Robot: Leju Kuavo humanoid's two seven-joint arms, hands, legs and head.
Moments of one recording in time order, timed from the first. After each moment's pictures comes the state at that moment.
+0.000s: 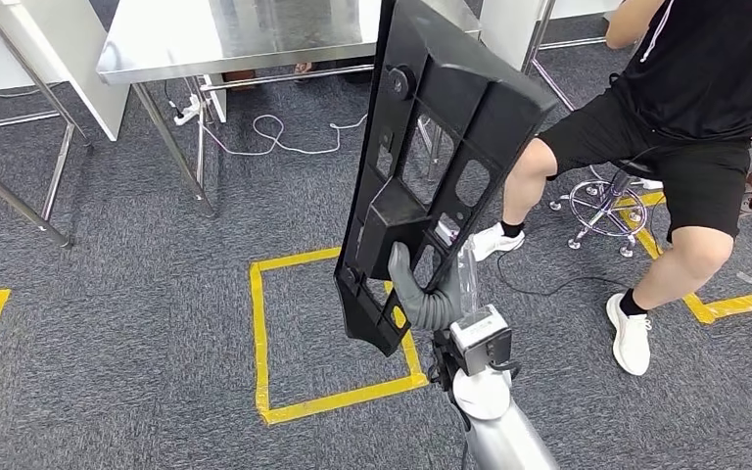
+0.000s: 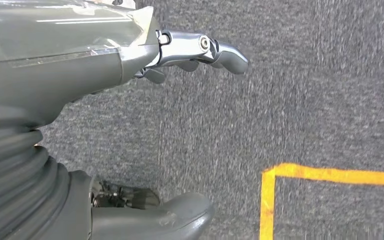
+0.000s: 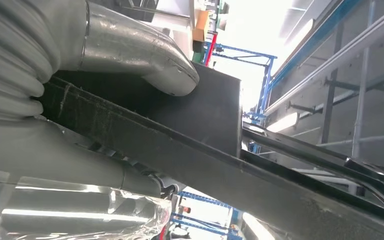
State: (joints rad) left arm -0.11 -0.08 0.83 -0.22 -0.62 0.13 -0.69; right arm -0.15 0.07 0.34 -1.63 0.20 -0.21 -0.55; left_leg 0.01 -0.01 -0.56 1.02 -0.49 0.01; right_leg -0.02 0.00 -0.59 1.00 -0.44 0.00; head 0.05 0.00
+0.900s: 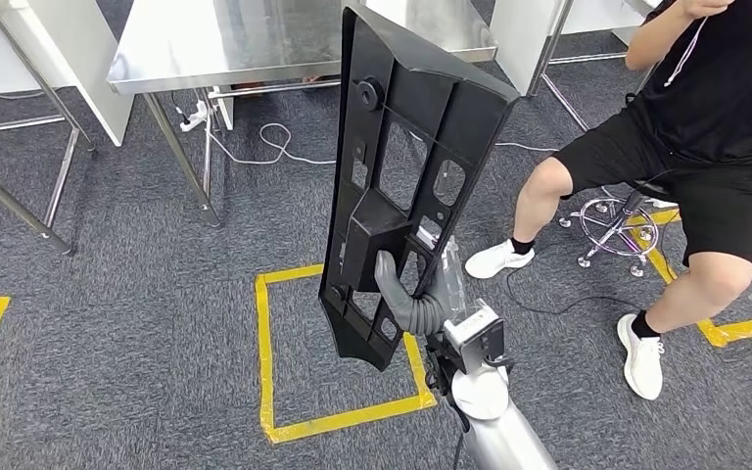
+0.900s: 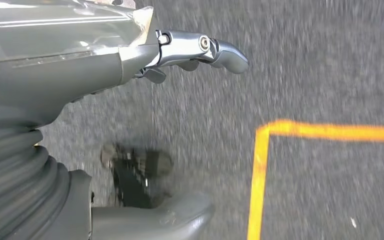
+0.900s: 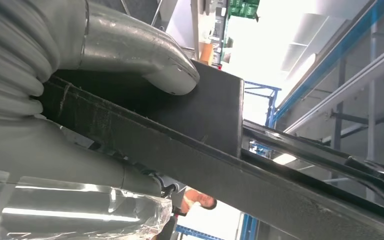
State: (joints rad) left arm -0.11 -0.05 0.83 -0.22 -0.62 -0.15 -0.60; right arm -0.16 0.07 0.34 -1.61 0.14 -0.11 -0.51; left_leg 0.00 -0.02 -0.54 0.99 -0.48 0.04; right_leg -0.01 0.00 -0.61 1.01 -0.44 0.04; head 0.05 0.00
